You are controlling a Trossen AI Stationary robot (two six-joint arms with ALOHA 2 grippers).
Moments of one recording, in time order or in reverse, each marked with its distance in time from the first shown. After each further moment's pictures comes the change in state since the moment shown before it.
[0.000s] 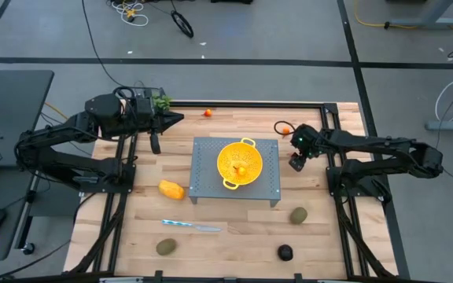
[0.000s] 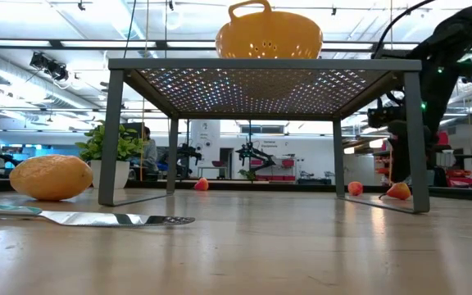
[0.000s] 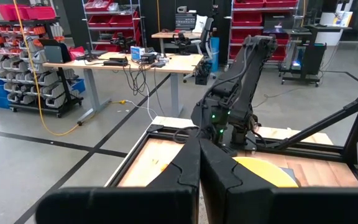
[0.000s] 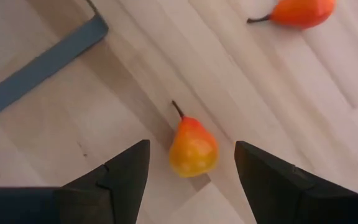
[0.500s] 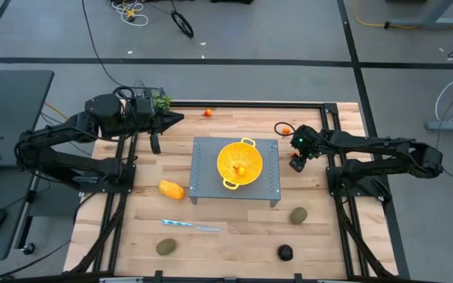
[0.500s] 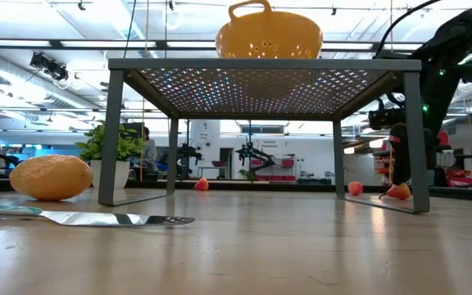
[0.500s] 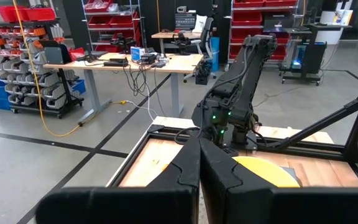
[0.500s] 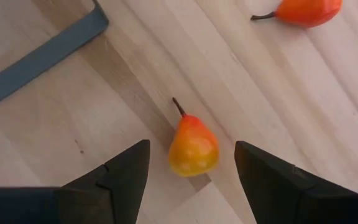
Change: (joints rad) left arm 0.000 0.000 0.000 0.000 0.000 0.009; right arm 0.000 0.000 -0.012 0.017 0.000 -0.024
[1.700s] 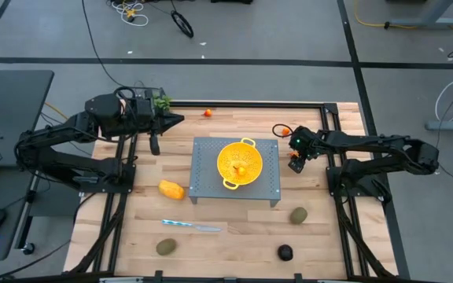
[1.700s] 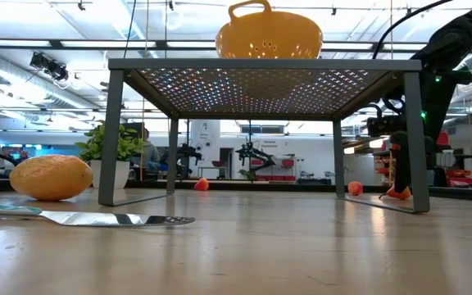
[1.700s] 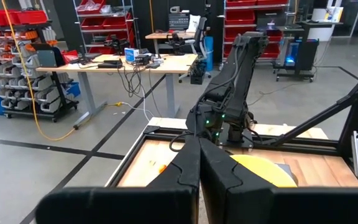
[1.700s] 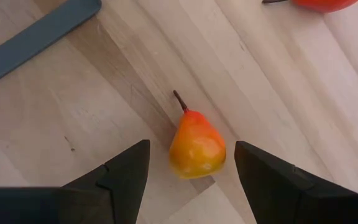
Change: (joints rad) left arm 0.000 0.000 0.000 0.000 0.027 0.020; right arm 0.000 0.066 -0.006 0.026 -0.003 -0.002
